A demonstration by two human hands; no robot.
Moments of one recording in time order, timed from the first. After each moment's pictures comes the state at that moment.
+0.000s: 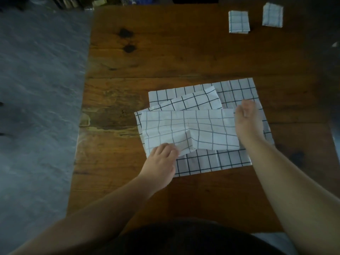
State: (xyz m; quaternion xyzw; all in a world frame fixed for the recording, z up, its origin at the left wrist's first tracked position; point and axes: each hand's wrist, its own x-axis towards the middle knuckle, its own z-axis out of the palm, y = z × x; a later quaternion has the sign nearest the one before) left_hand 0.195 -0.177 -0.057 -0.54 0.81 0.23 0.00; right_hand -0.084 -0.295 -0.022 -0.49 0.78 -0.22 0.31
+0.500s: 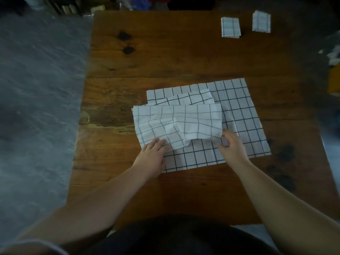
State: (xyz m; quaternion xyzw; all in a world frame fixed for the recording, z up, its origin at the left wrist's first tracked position) left_hand 0.214 -0.179 -0.077 -0.56 0.78 0.27 0.08; right_hand -0.082 -0.207 -0.056 -0.53 0.75 -0.14 0.38
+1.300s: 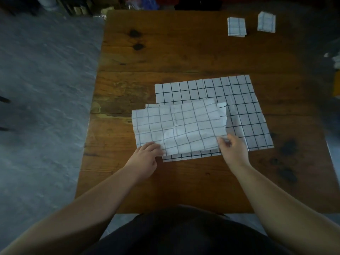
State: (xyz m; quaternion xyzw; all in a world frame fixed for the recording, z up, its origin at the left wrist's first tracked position) left_hand 0.258 -0.130 -0.072 -0.58 0.75 0.31 0.05; right_hand -0.057 -0.163 -0.036 -0.49 0.77 -0.16 0.37
